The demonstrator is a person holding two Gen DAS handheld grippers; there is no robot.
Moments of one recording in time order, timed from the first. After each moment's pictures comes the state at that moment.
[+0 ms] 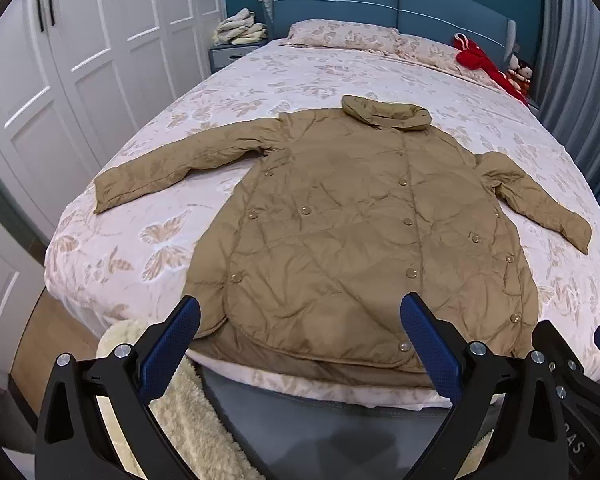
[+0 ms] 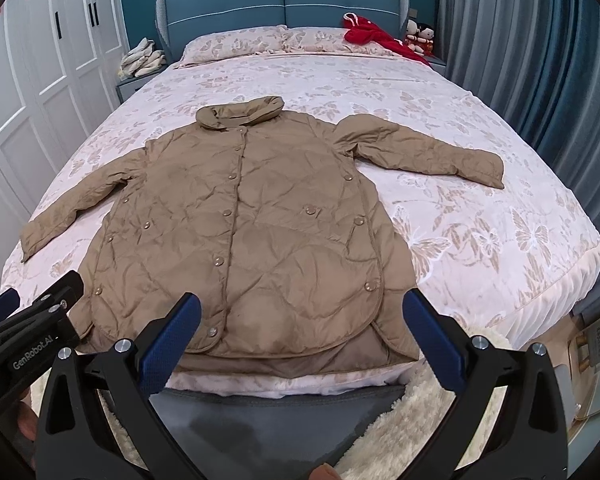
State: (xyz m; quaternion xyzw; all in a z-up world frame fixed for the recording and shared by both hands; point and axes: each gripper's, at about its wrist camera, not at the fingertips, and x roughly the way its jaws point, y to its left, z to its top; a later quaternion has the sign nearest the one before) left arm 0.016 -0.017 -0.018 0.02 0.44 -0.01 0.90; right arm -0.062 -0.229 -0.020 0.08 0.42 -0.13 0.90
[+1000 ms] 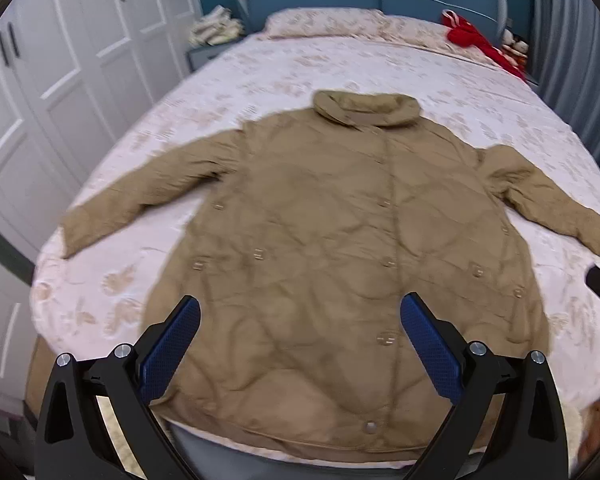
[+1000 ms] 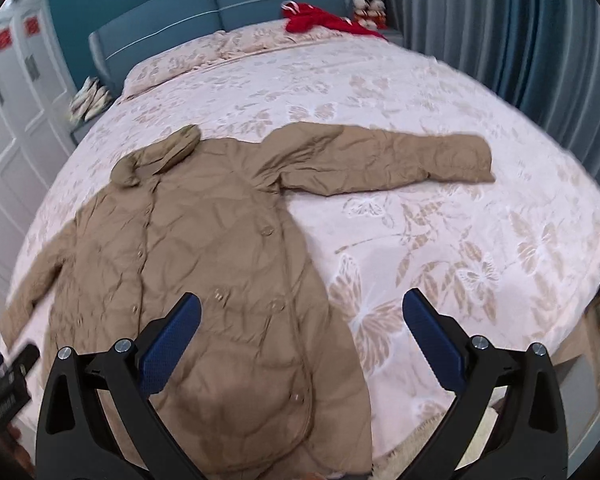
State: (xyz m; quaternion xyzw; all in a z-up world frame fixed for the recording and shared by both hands) left arm 0.105 -0.082 -0.039 0.05 0.47 -0.02 0.88; right arm 0.031 -0.382 -0.053 0.19 0.42 -0.18 0.87
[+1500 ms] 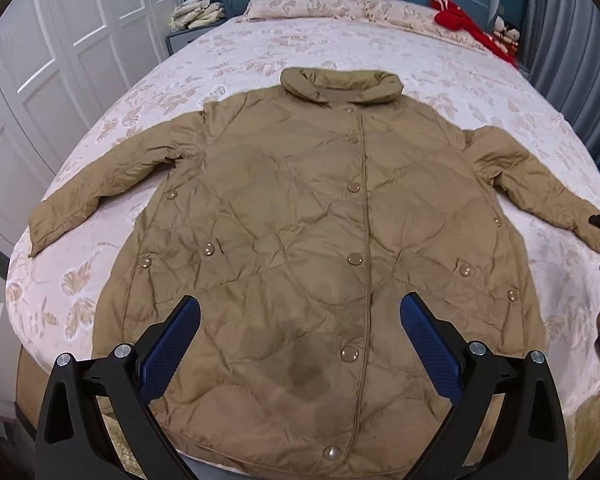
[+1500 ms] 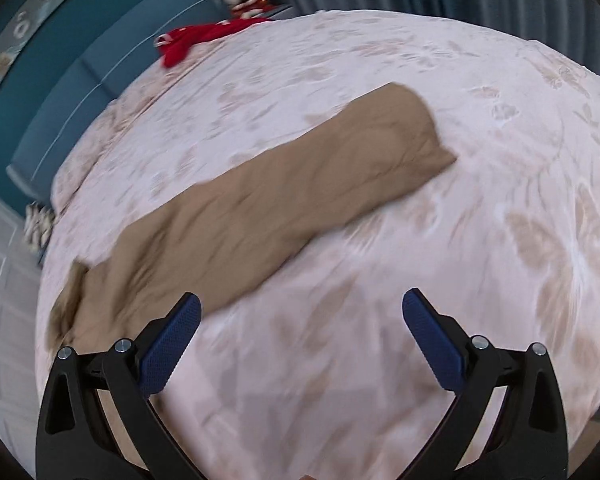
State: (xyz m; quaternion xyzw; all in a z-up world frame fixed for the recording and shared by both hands) left arm 0.132 -0.113 -0.072 0.05 0.49 -0.04 0.87; right arm 0.088 -0.621 -0.155 0.37 0.37 -0.27 0.81
